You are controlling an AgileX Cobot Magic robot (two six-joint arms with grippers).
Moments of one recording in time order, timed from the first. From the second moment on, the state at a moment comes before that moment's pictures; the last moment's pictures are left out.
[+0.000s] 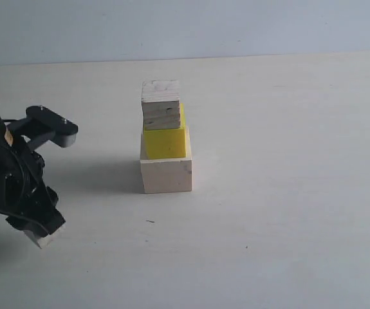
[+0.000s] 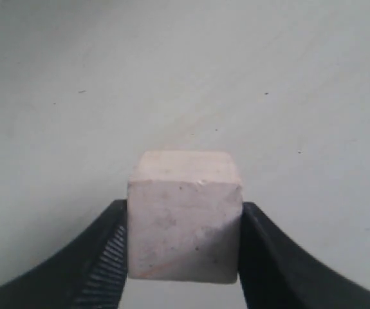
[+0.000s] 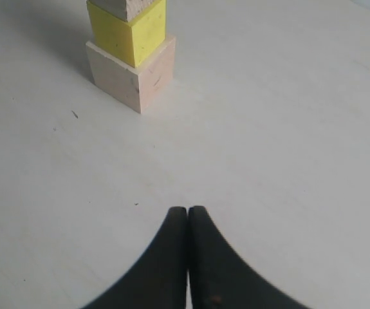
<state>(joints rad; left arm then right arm) -0.50 1.56 -0.85 -0.05 0.91 0.23 0.82 0.63 -0.67 -0.24 0.91 0.21</state>
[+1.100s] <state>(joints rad) -0.58 1.64 -1.55 -0.18 1.22 0.17 0.82 0.63 -0.67 -0.19 0.88 0.24</state>
